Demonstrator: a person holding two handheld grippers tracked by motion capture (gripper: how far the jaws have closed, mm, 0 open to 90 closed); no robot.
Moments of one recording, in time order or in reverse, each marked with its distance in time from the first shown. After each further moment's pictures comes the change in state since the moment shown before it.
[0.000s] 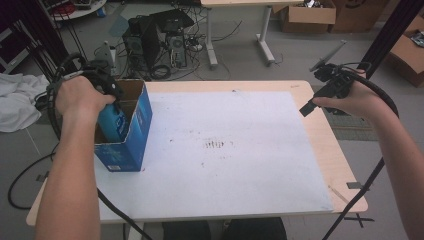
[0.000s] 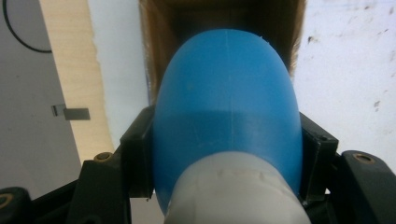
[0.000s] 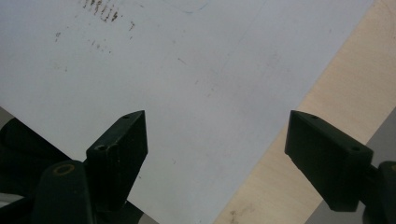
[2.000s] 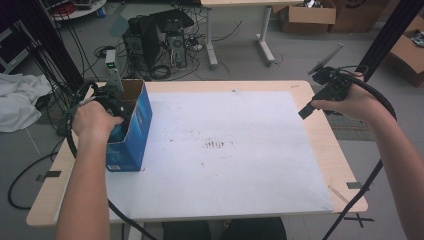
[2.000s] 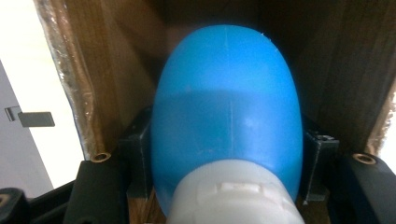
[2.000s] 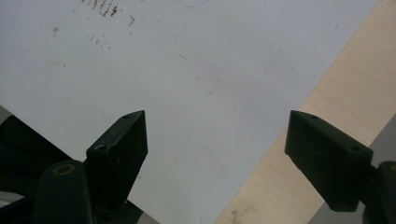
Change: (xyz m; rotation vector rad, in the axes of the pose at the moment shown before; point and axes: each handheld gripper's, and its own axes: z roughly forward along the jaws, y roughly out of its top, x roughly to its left) left arm 0.000 0.001 0.069 0.059 -0.021 -0.003; right arm 0.001 -0.002 0.006 0.012 0.001 -0.005
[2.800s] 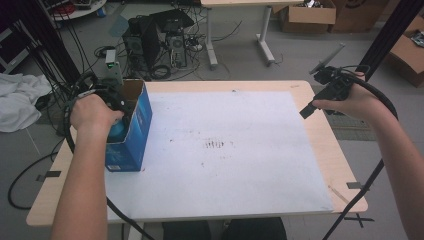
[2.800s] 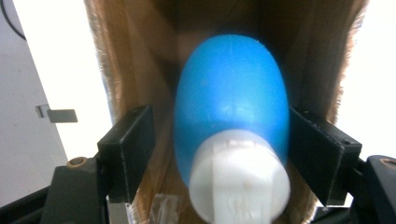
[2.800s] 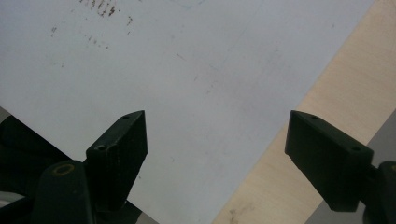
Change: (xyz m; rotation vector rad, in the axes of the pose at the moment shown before) left arm -0.008 -0.004 -0.028 -0.027 0.066 0.027; right arm -0.003 -0.001 -0.001 -0.001 -0.001 0.003
